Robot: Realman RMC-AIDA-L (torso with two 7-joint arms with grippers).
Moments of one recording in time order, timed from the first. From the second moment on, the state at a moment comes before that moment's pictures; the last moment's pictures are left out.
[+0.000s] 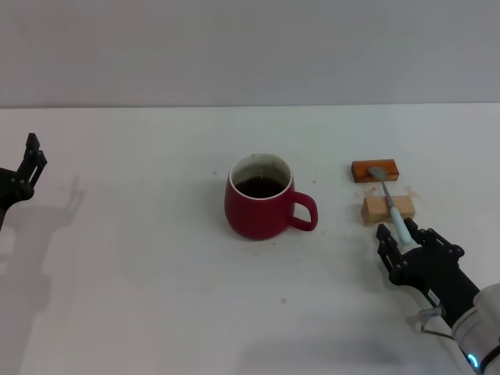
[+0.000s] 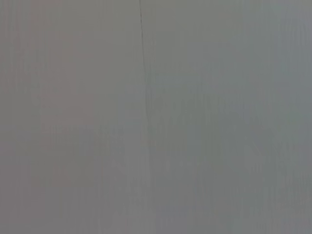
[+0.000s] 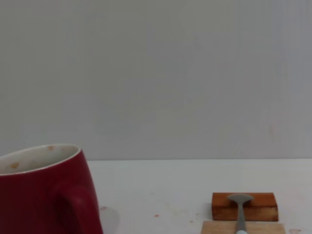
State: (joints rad) left arm -0.29 -2.07 -0.97 -0.27 2.31 1.20 0.03; right arm 0.25 2.08 0.60 0.46 -2.28 -0.91 0.05
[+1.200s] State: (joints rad) left arm -0.29 -2.07 -0.97 -0.27 2.31 1.20 0.03; right arm 0.26 2.08 0.60 0.46 -2.27 -0.90 0.06
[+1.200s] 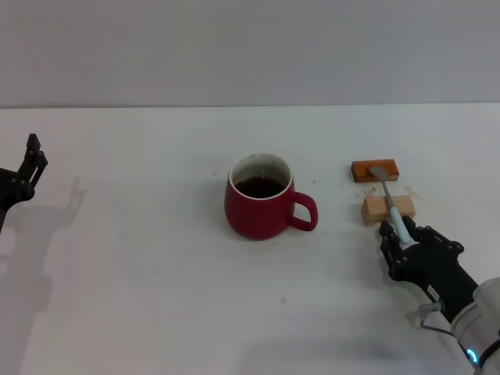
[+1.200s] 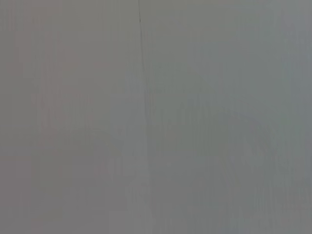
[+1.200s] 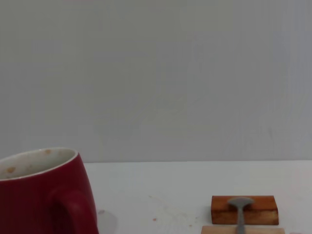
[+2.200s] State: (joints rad) left arm -0.28 -2.07 -0.96 -0.28 2.31 1.22 0.03; right arm 0.16 2.06 0.60 0.61 -2.29 -0.94 -0.05
